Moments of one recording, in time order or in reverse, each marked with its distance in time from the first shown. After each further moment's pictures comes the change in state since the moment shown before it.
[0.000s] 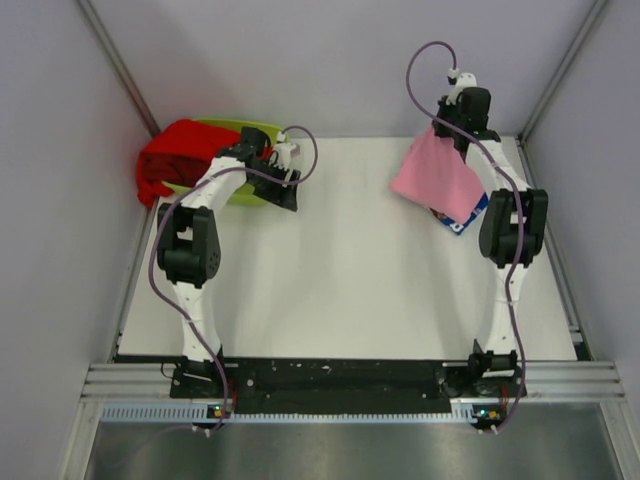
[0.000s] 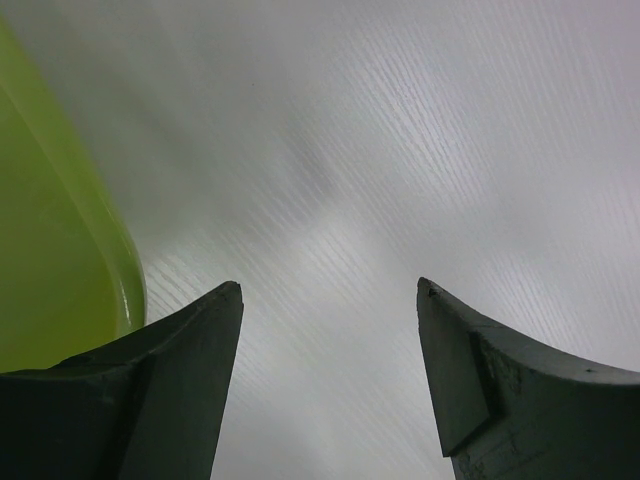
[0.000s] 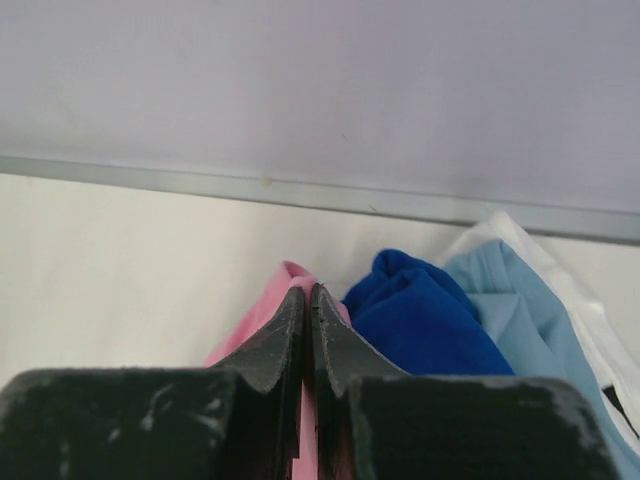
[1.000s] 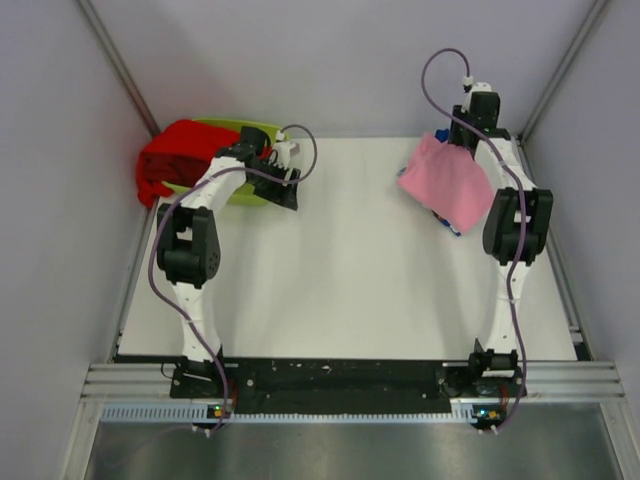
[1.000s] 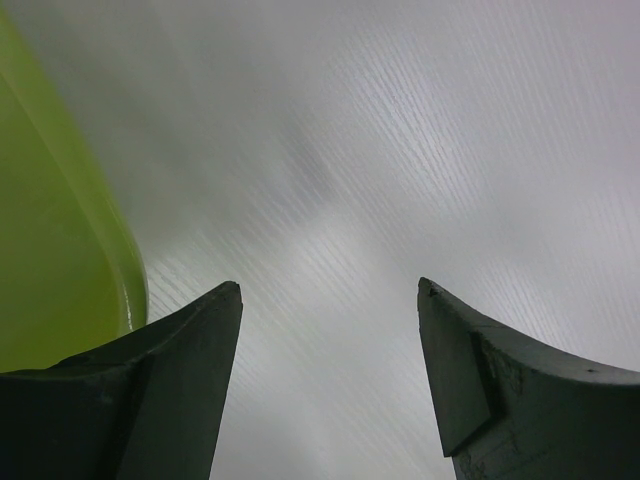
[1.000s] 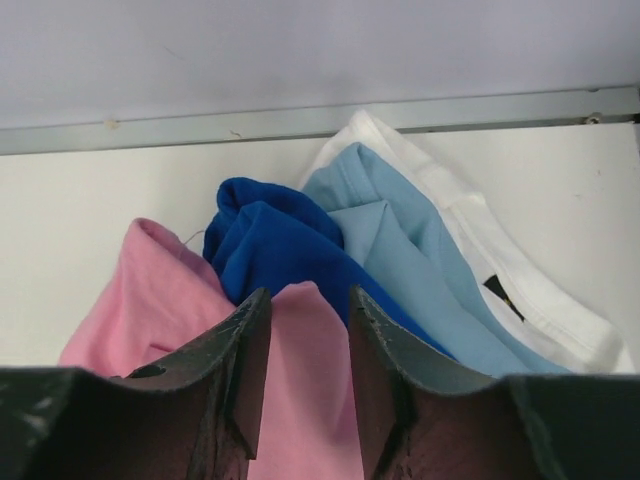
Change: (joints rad) left arm 0.001 -0.003 0.000 0.008 0.003 -0.014; right arm -0.044 0.028 0.060 -0.173 0.179 -0.026
